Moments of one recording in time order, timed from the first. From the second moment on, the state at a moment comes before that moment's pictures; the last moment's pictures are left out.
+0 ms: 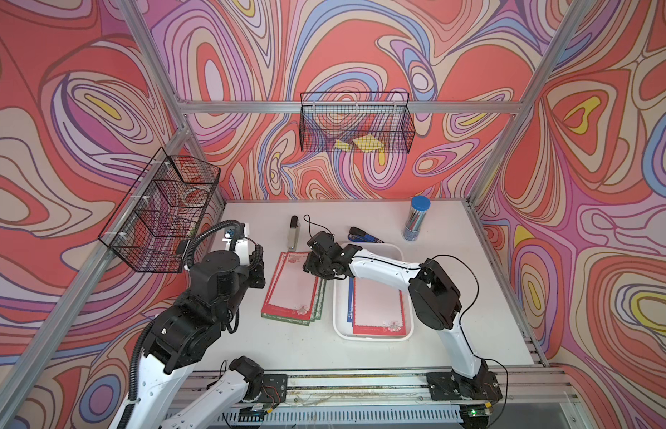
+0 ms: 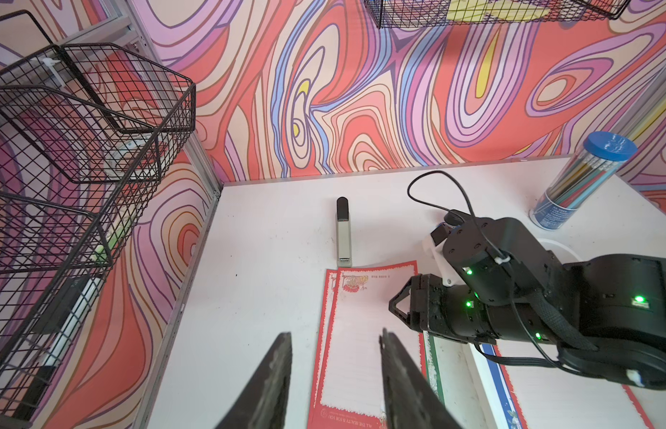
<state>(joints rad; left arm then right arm) -0.51 0.75 1.25 -0.90 -0.44 -0.16 0.88 2.20 1.79 -0.46 -0.04 1.05</state>
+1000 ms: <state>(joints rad) -0.51 0.75 1.25 -0.90 -0.44 -0.16 0.88 2.14 1.89 -0.56 -0.02 0.97</state>
